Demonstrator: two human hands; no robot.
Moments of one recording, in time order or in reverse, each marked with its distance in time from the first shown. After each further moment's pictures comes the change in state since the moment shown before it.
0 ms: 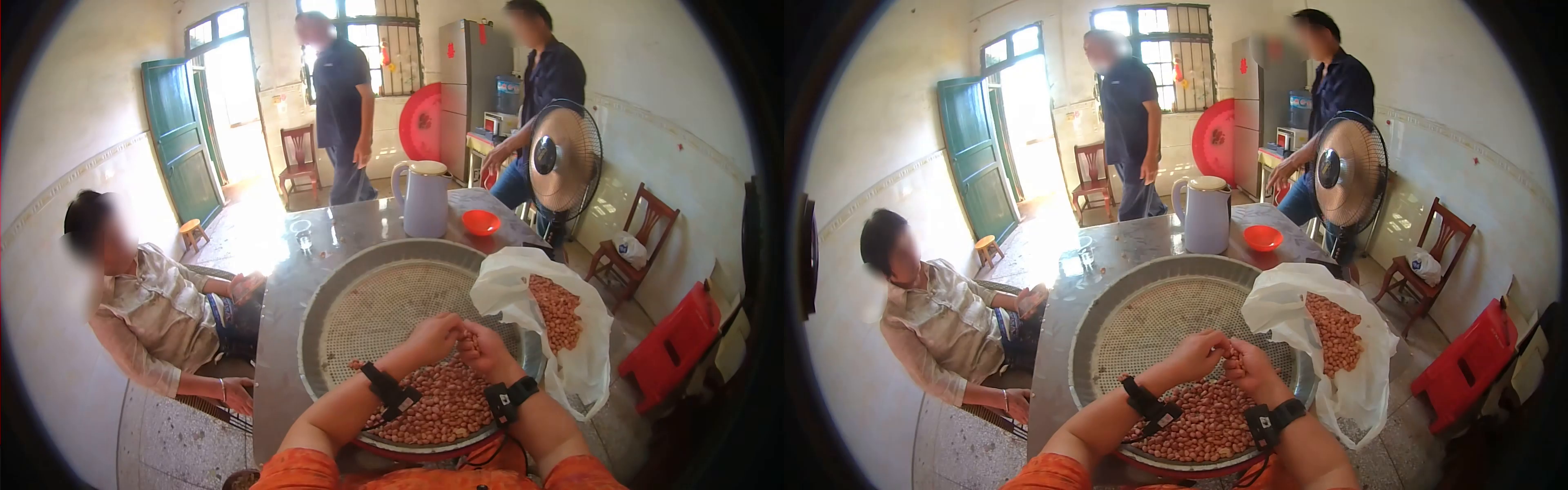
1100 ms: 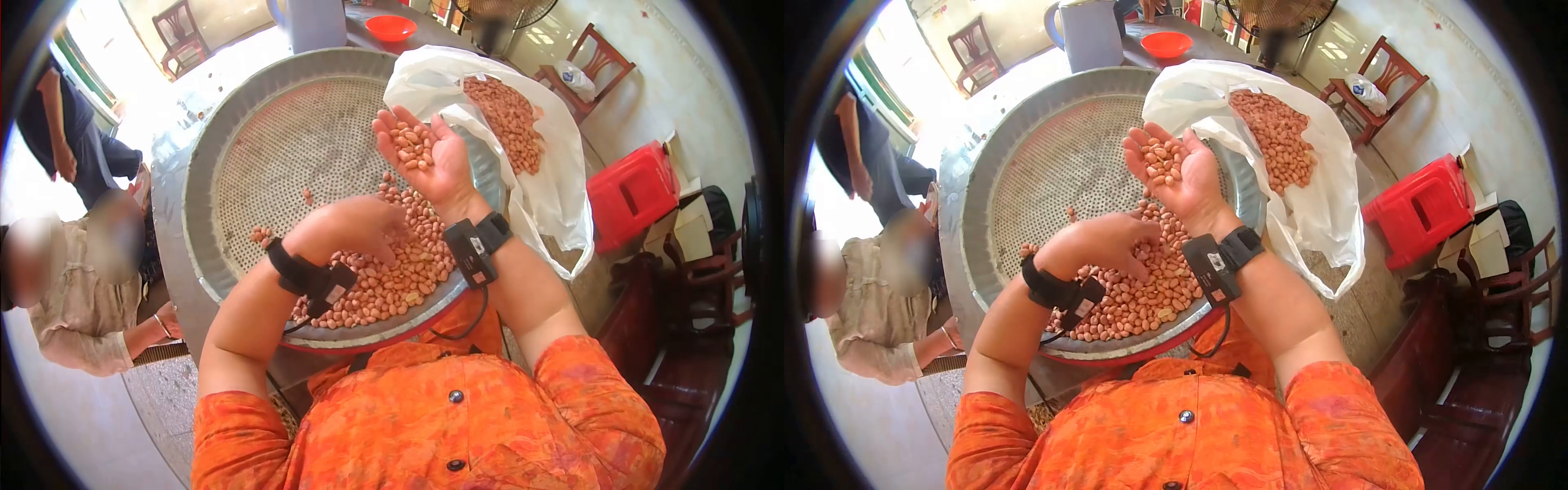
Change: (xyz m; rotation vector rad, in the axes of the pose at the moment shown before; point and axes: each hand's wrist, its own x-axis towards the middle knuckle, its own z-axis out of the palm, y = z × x) left_hand -0.014 0.020 0.006 0.031 -0.806 0.084; right_hand -0.010 -0.012 0.004 0.547 -0.197 -0.324
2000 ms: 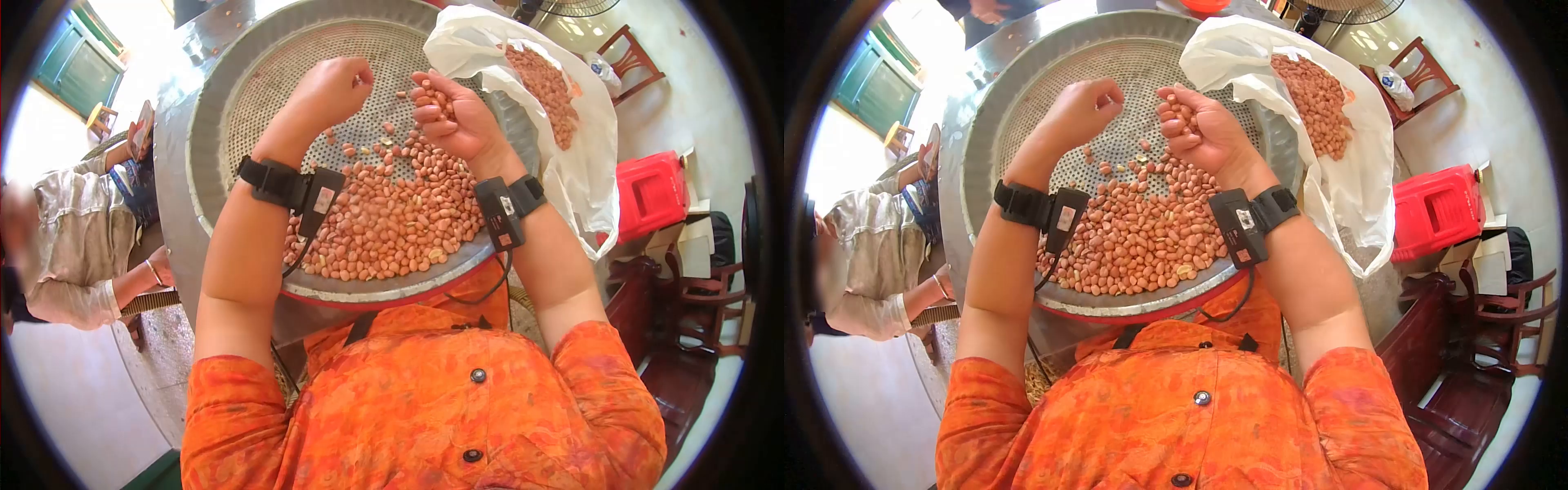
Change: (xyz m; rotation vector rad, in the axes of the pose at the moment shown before) left_hand -0.022 -0.051 -0.046 0.123 0.721 -0.332; right_hand 0.008 0.004 -0.005 -0.486 0.081 0.310
